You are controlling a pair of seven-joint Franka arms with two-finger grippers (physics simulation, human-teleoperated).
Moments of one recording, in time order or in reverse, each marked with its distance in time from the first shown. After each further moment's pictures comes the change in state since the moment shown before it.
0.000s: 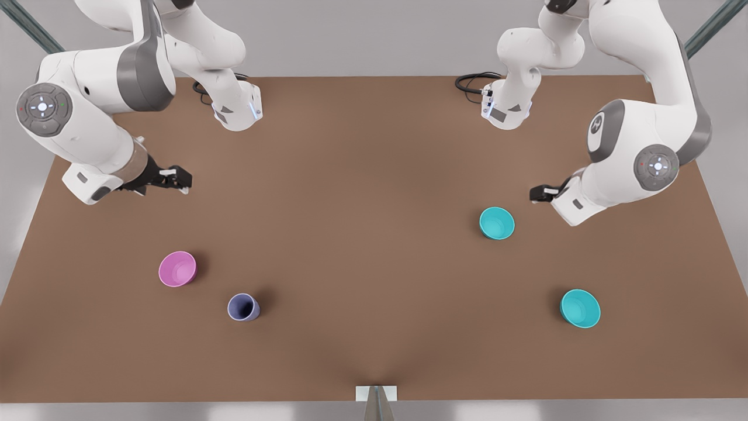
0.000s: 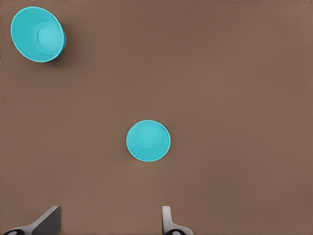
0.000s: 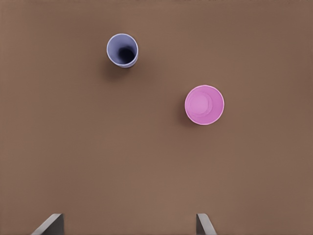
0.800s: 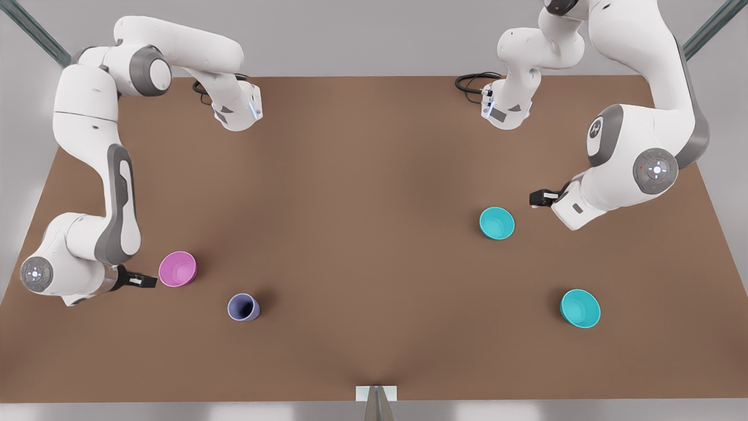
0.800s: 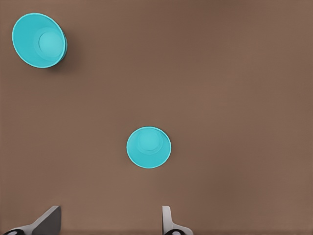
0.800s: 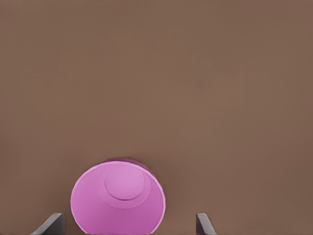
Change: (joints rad) left arm 0.001 0.012 0.000 -0.002 0.000 0.025 -0.004; right arm -0.330 0.567 -0.002 -0.008 -0.048 0.480 -0.020
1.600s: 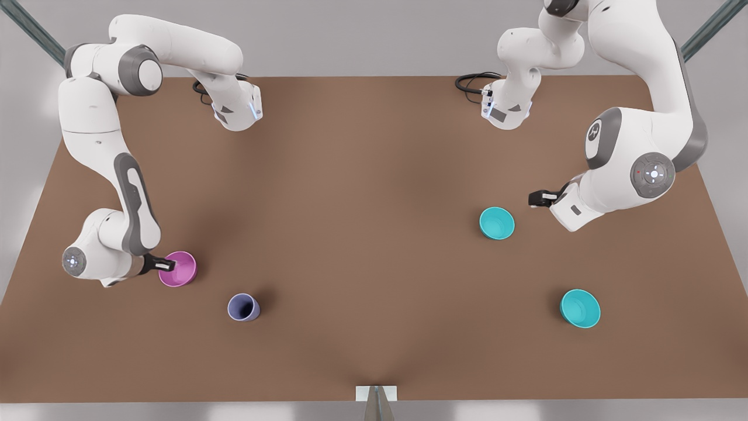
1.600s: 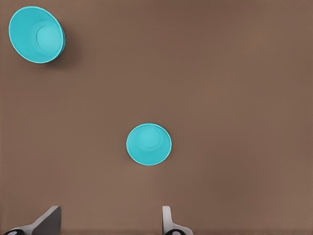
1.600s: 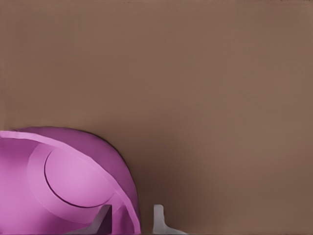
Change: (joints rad) left arm 0.000 0.008 0.000 -0.001 0.000 -0.011 -0.002; right arm -0.077 -0.005 0.008 -0.304 0.091 0.233 -0.072
